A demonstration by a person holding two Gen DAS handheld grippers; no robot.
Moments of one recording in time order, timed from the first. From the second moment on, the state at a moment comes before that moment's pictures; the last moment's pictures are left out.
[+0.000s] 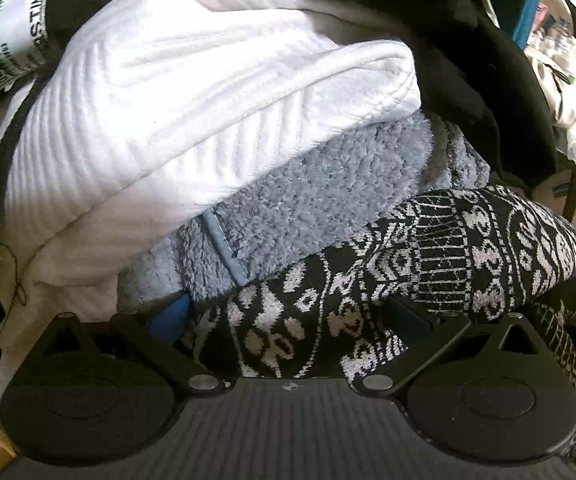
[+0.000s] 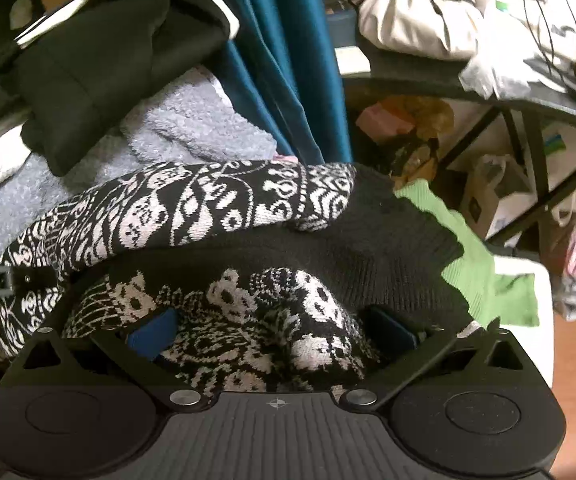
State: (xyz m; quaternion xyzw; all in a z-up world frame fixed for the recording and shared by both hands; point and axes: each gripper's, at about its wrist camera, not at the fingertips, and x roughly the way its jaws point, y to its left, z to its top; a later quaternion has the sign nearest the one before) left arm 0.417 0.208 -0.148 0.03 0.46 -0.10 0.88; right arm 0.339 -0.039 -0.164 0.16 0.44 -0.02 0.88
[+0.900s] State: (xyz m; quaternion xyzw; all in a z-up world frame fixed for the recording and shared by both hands) left arm 0.406 0.202 -0.152 0.09 0.44 -0.16 0.88; right arm 0.334 -0.006 -0.146 0.06 0.42 -0.06 0.90
